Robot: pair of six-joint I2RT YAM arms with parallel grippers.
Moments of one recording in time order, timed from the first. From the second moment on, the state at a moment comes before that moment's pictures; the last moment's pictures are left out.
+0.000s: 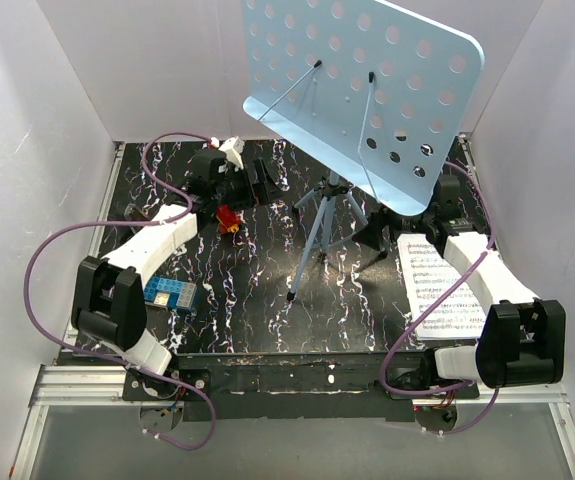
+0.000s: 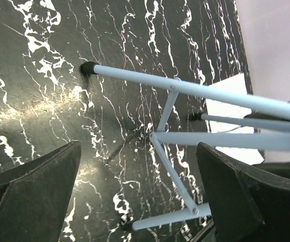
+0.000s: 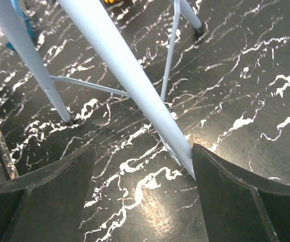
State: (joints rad) left arm -0.38 1.61 1.22 -0.13 0.33 -0.59; right arm 0.13 1.32 0.91 -0.27 -0.86 -0.28
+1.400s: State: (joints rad) left arm -0.35 1.66 1.28 -0.37 0.68 0.18; right arm 0.36 1.41 0.99 0.73 -0.74 0.42
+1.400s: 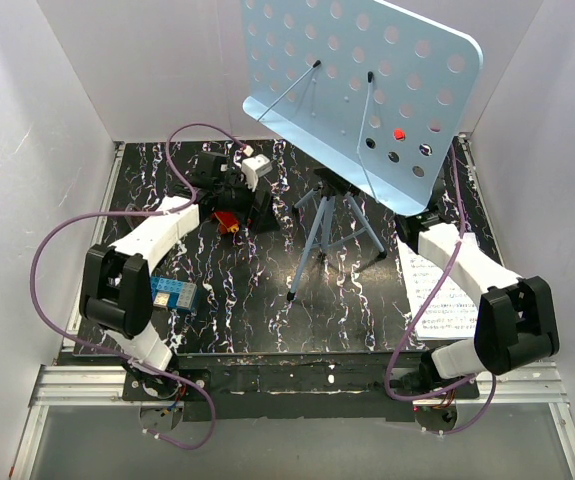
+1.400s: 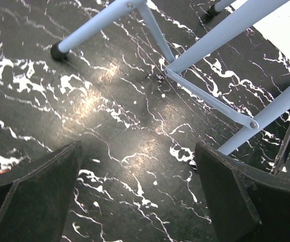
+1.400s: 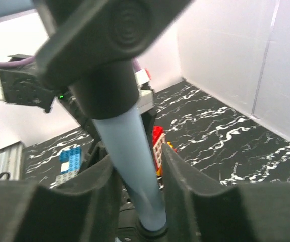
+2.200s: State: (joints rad) left arm -0.46 2.12 1.44 0.25 0.82 0.32; right arm 0.35 1.46 1.15 0.49 -0.91 0.28
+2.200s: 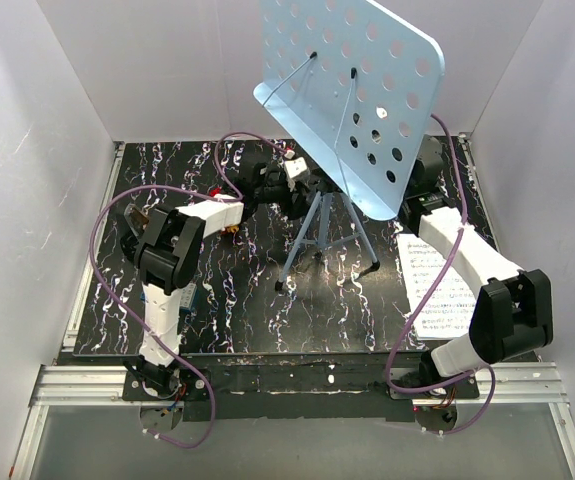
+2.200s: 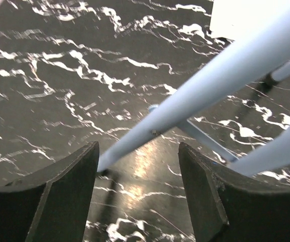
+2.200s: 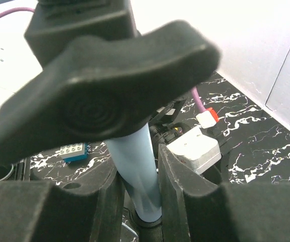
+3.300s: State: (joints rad) left arm -0.50 1.87 1.15 0.28 0.71 0.44; right arm 0.34 1.52 1.33 0.31 -0.92 0.38
